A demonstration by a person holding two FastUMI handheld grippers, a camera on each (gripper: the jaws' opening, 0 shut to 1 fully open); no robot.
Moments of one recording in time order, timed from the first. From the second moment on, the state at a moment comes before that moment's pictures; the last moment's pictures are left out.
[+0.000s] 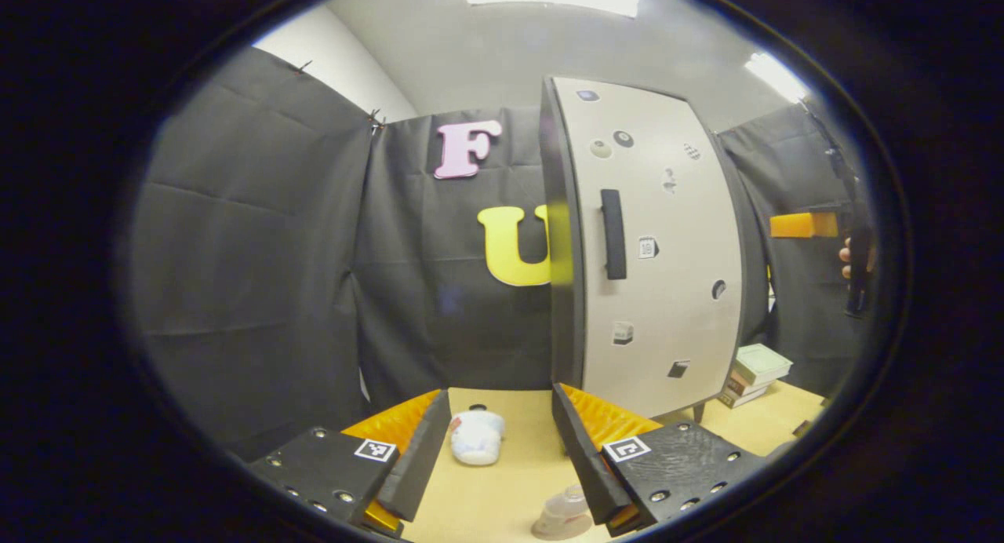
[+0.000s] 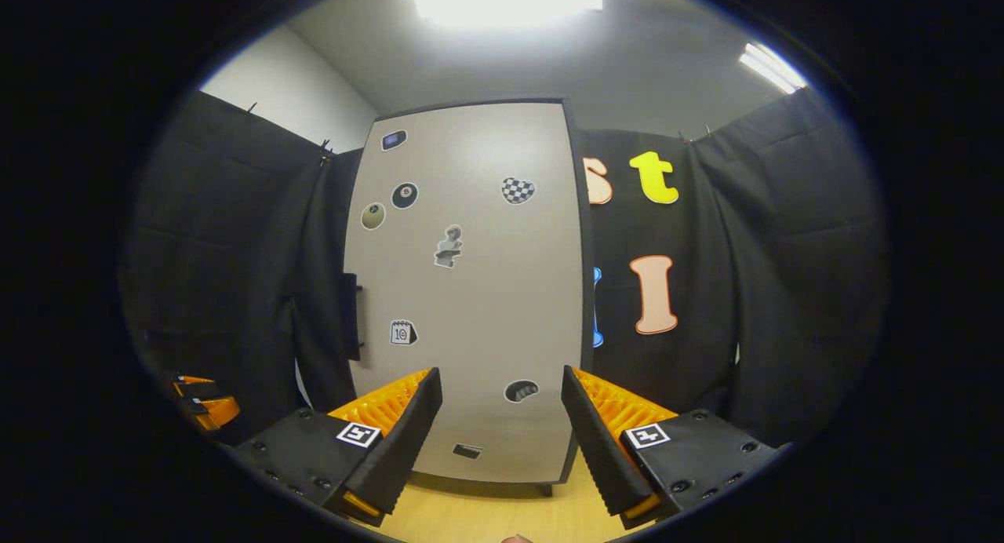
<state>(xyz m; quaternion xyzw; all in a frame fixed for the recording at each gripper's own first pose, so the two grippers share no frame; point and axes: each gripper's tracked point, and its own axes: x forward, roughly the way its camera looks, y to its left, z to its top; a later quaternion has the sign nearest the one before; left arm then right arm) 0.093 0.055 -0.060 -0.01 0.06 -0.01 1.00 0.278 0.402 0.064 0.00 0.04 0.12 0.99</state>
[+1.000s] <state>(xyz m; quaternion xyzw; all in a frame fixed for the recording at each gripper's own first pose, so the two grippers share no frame) 0.023 -0.045 0.017 0.02 0.03 0.00 1.00 0.195 0.227 0.013 -0.04 0.06 0.08 0.99</state>
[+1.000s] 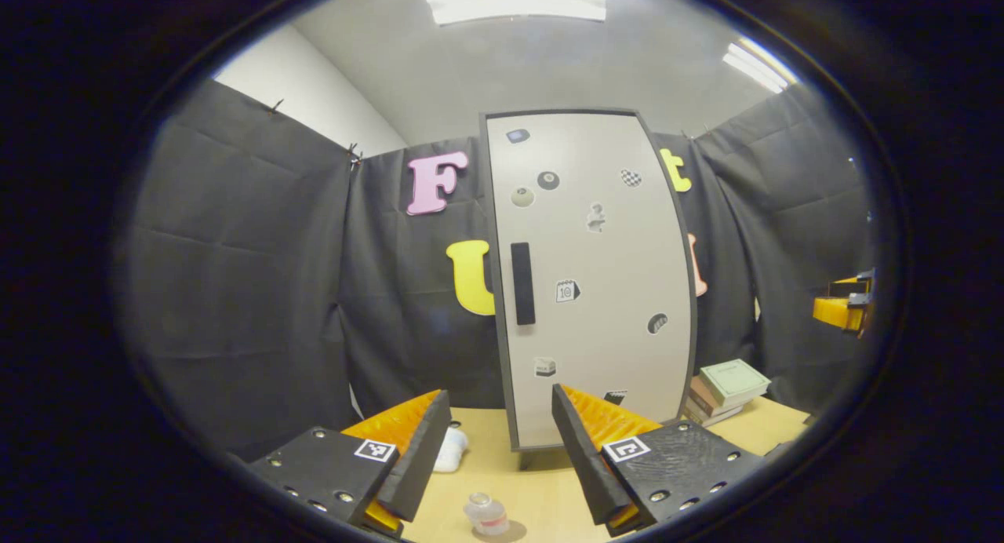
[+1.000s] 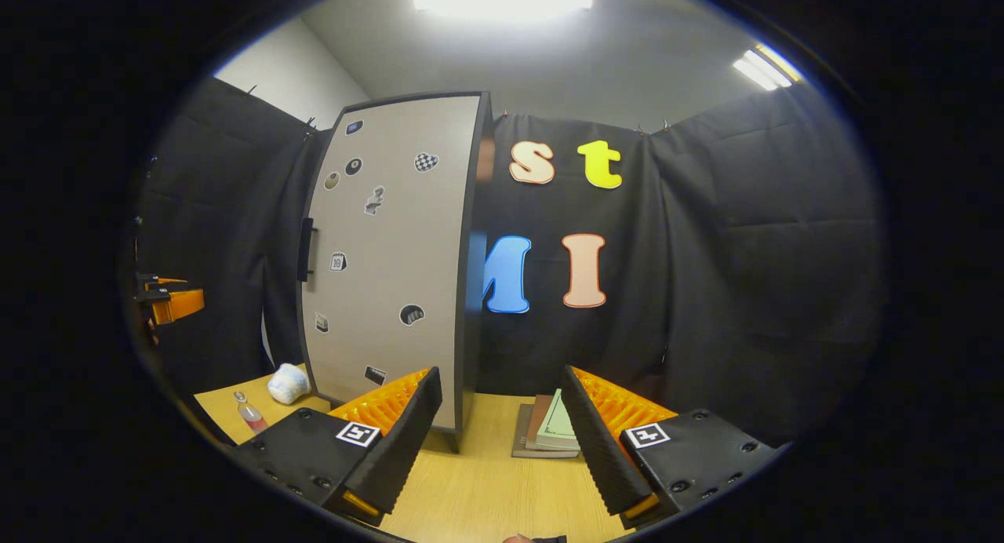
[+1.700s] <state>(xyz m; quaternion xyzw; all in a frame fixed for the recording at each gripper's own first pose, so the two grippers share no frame) -0.013 0.027 0.037 0.02 0.02 0.00 1.00 0.153 0.266 0.040 -0.03 0.04 0.07 1.00</state>
